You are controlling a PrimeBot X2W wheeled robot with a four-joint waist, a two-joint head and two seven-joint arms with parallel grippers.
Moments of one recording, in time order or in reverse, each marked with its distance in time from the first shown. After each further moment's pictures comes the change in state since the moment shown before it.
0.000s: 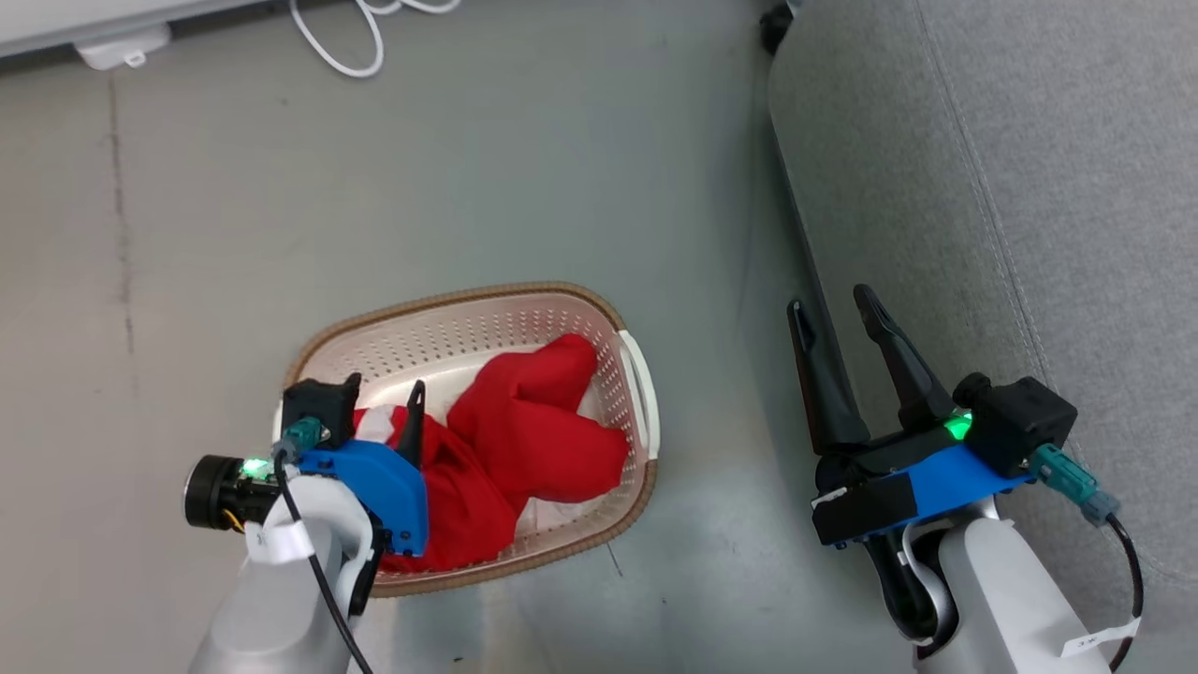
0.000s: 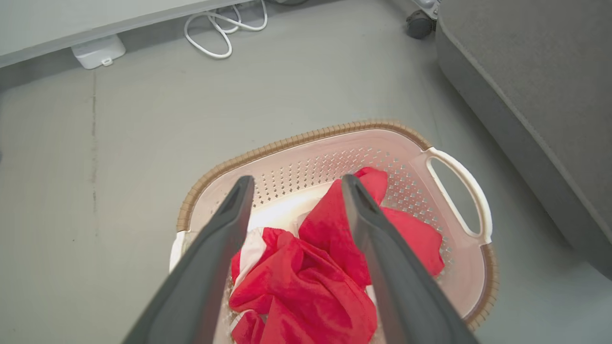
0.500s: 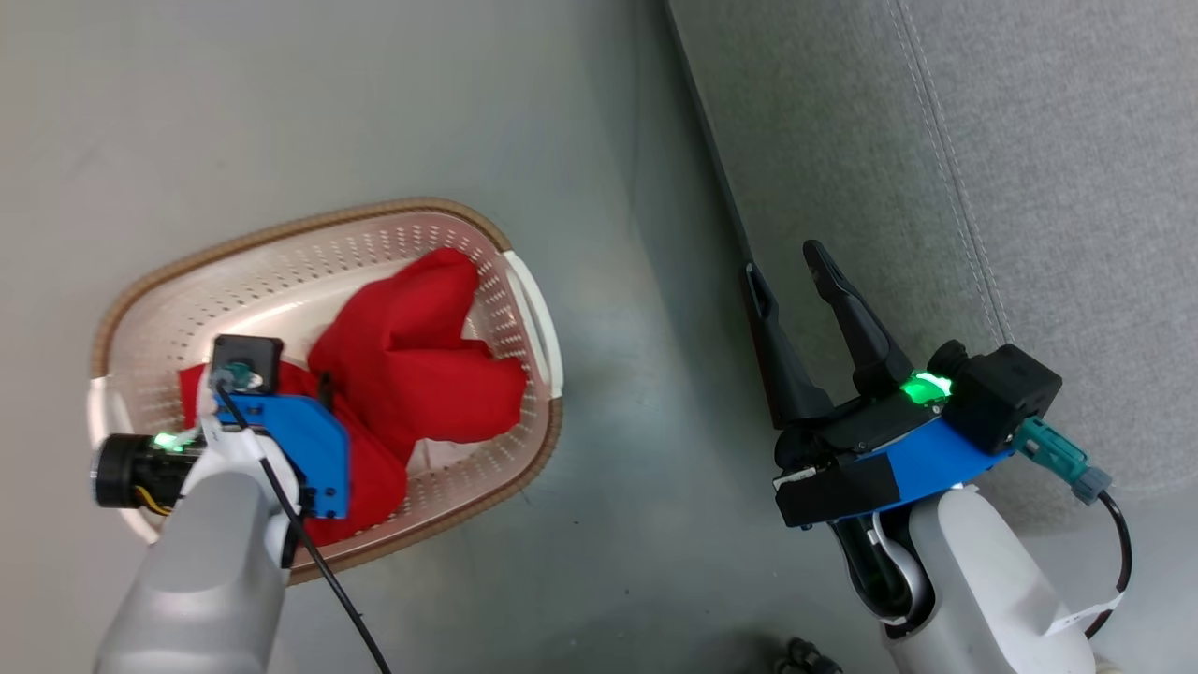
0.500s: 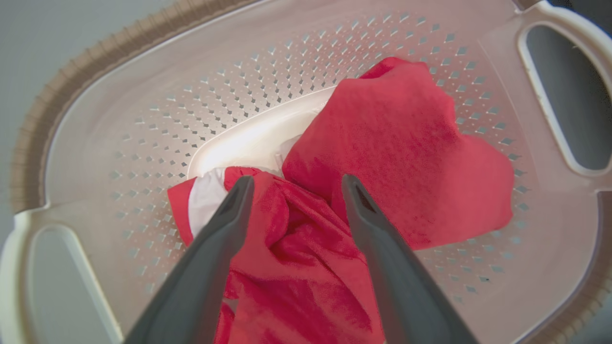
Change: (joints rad) left arm -0.170 0.076 -0.002 0.216 0.007 0.056 0.128; right arm -0.062 -0.001 0.101 -0.061 0.095 0.000 -0.008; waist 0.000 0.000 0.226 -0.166
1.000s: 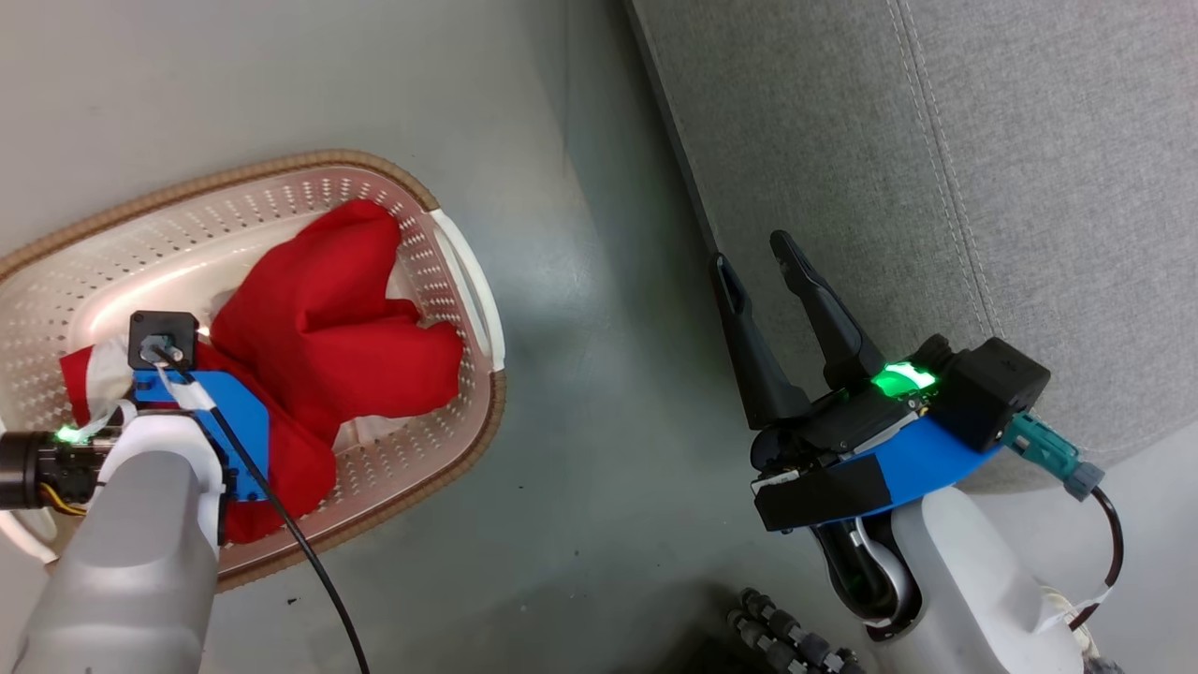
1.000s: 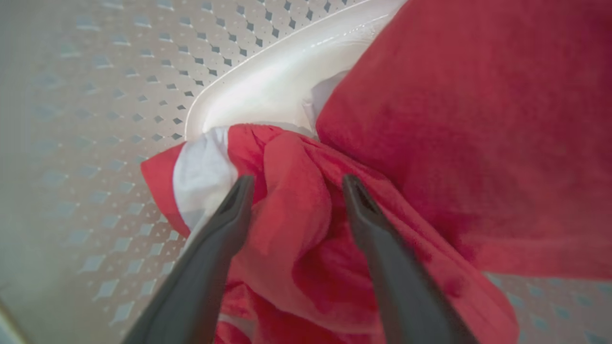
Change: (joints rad) left arm -0.081 0.083 -0.013 0.096 0.021 0.121 0.093; right arm -0.016 0.000 0.063 -0.045 0.076 0.000 0.000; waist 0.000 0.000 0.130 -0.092
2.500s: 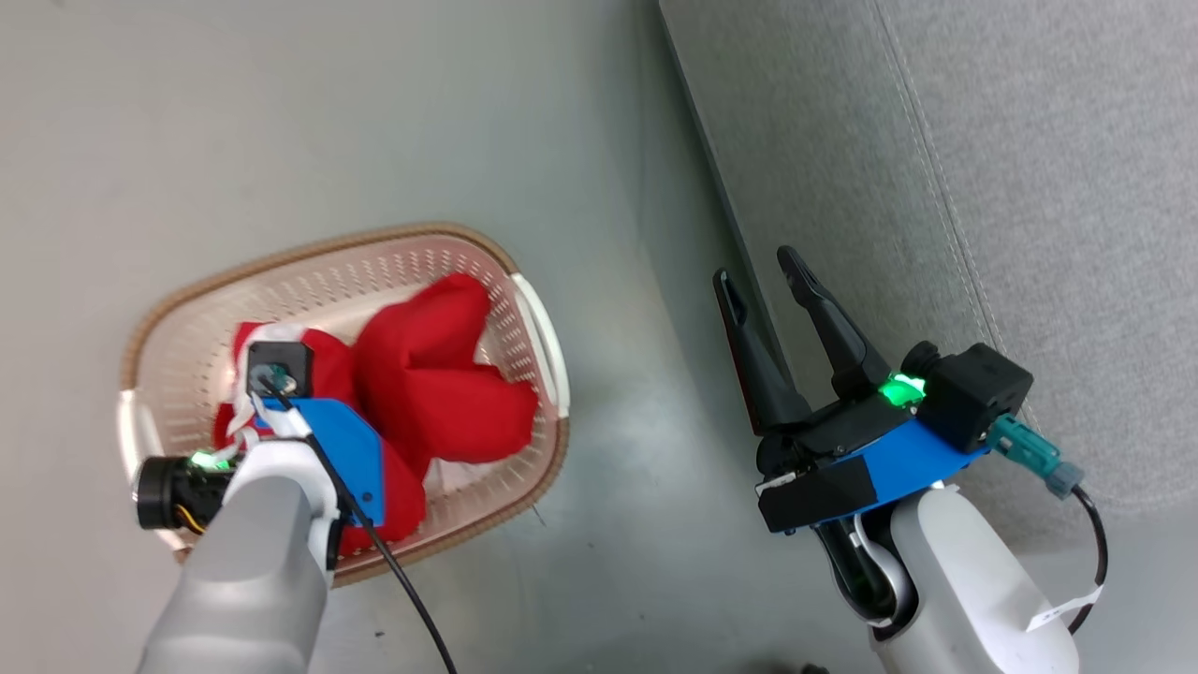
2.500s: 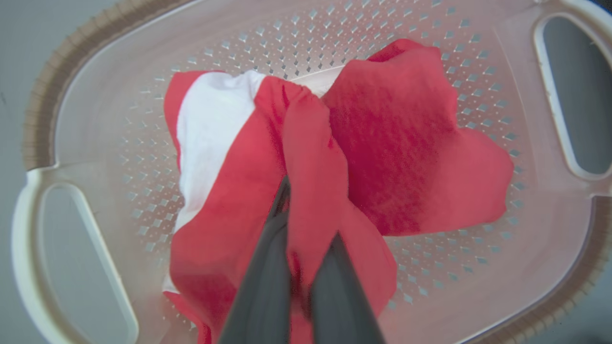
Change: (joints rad) left arm 0.011 -0.136 -0.039 0.059 -0.094 -0.034 -0.037; right arm -0.003 0.001 -0.021 0.064 -0.060 0.000 0.000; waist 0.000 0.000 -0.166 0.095
